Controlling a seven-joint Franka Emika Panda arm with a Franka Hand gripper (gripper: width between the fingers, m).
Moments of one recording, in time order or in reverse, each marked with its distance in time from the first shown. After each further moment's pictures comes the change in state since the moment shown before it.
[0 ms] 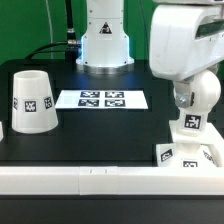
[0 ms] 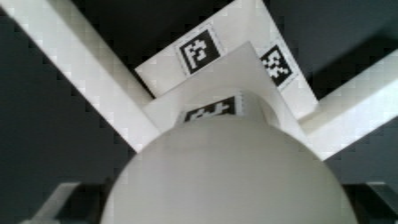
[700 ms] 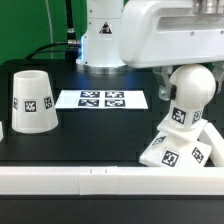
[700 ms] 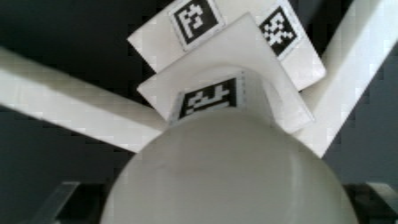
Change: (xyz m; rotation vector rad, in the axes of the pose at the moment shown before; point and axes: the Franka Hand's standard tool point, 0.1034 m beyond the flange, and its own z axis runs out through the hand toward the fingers) arm -0.007 0.012 -0.006 -0.001 0.008 0.583
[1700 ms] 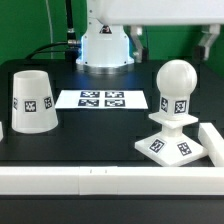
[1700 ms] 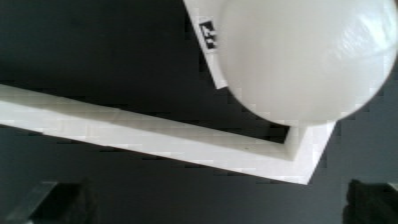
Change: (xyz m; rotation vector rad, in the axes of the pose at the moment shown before) arm -0.034 0.026 -0.054 -0.001 0.026 0.026
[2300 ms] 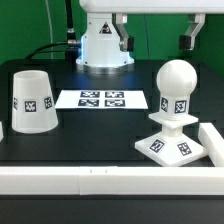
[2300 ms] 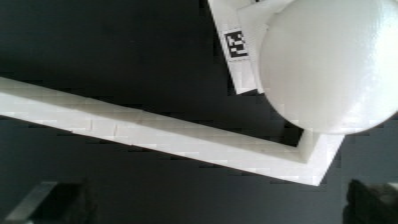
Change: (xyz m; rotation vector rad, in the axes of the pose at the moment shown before) arm -0.004 0.006 -0.001 -0.003 0.001 0.003
